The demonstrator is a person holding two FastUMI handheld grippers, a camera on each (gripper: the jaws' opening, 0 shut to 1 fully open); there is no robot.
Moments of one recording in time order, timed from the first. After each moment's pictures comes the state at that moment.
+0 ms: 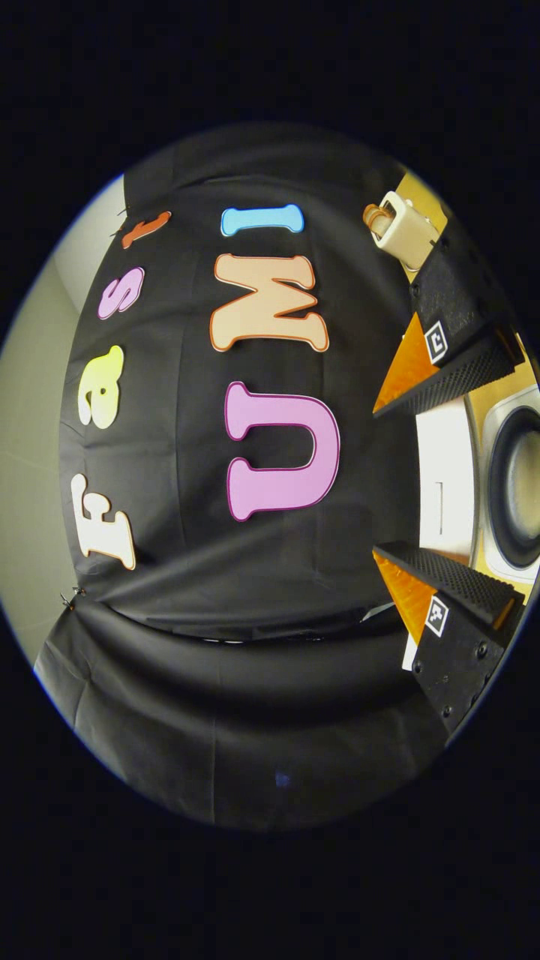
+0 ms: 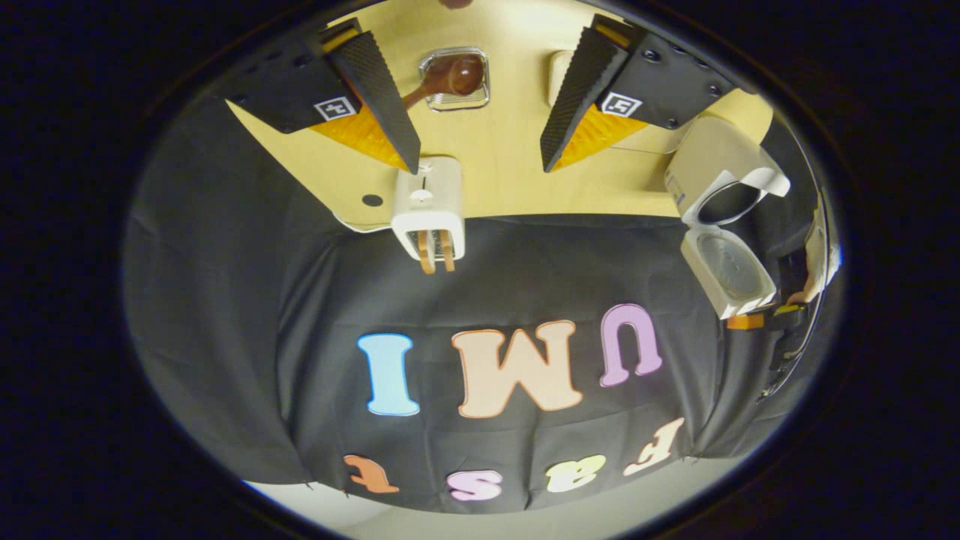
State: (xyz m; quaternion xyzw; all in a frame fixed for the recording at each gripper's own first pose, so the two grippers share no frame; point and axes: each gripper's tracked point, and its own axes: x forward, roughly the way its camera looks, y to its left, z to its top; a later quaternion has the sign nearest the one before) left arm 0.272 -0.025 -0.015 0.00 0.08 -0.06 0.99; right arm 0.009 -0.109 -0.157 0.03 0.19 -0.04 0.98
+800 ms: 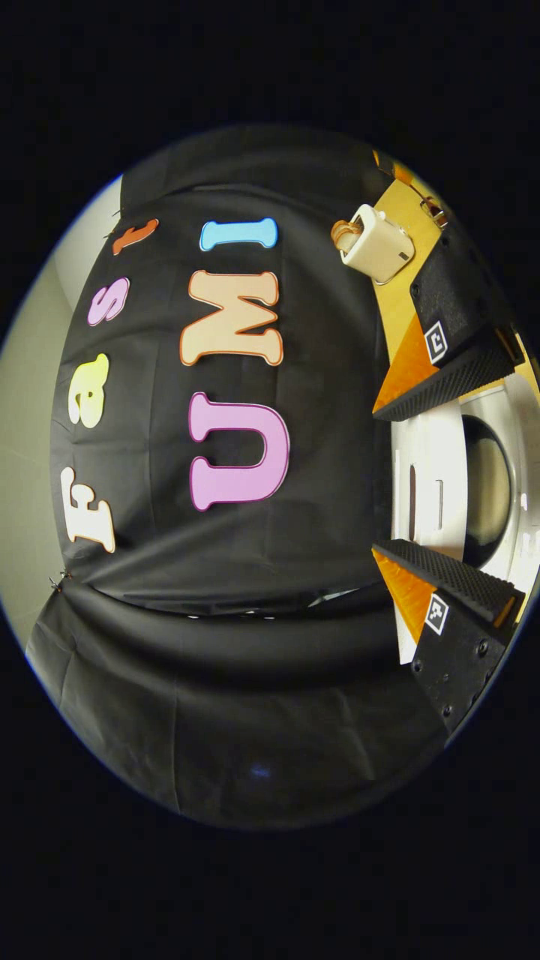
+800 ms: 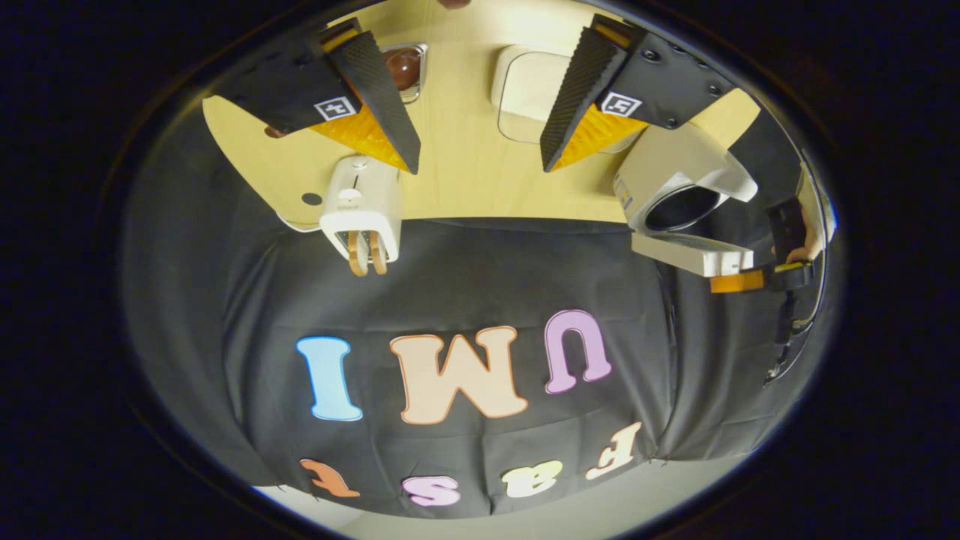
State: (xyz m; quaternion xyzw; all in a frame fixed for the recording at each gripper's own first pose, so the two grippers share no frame) left arm 0.160 -0.020 -0.080 -0.01 0.14 -0.05 0.99; right arm 0.019 -0.042 -0.161 0.04 0.20 0.05 0.98
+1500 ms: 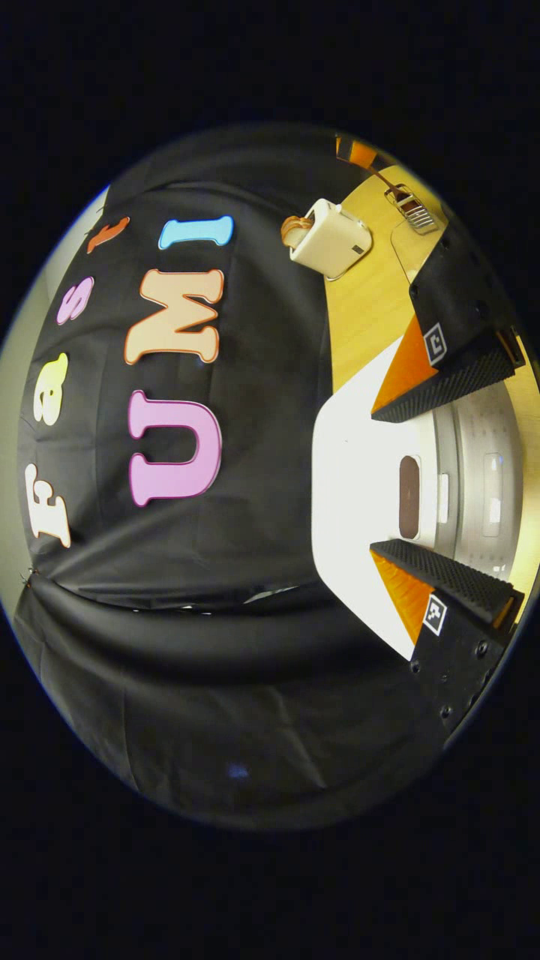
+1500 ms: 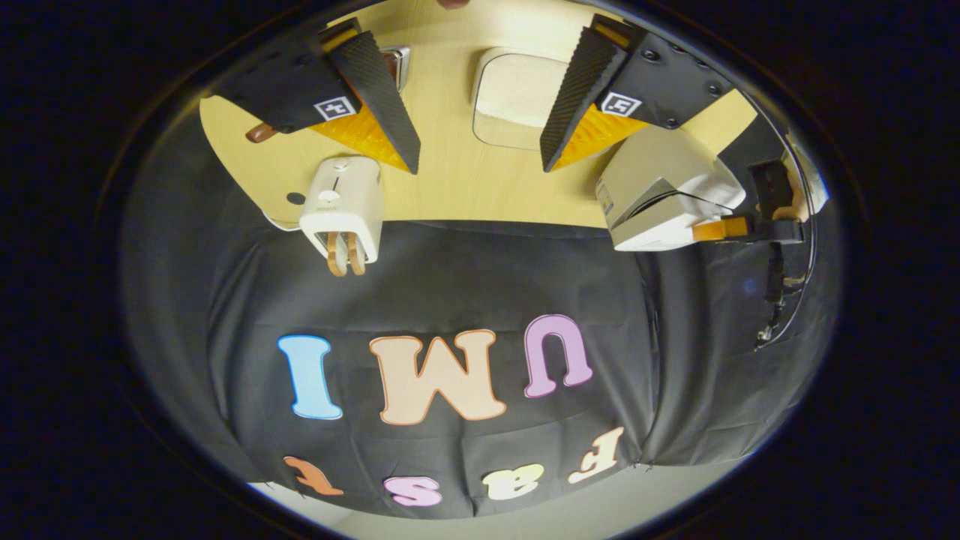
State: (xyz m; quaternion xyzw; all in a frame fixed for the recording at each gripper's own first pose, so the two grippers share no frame) left arm 0.109 -0.013 -0.181 -0.02 0.24 -0.05 0.97; right arm 0.010 -0.016 -0.162 0.03 0.20 0.07 0.98
